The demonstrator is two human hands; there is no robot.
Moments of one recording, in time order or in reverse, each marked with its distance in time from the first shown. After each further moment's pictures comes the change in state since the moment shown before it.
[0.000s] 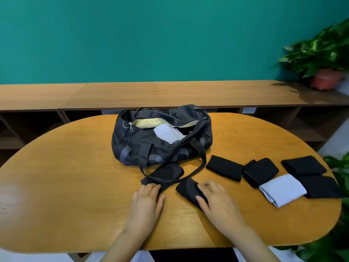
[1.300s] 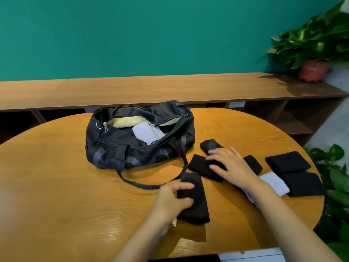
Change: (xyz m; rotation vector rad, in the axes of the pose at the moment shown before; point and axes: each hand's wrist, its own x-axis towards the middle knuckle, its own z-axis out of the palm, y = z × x) left_hand 0.046 0.130 -0.013 -1.028 -0.509 -0.450; right_hand 0.074 0.144 -0.045 0.011 0.008 -0.110
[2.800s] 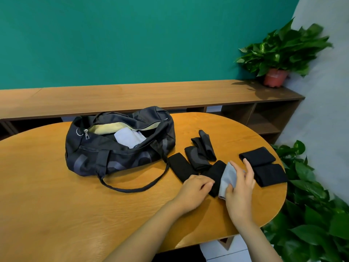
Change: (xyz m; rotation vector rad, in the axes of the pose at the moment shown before) left_hand 0.059 0.004 0.089 0.570 -0.248 0.476; right_hand -0.103 -0.045 0.017 0.362 0.725 0.585
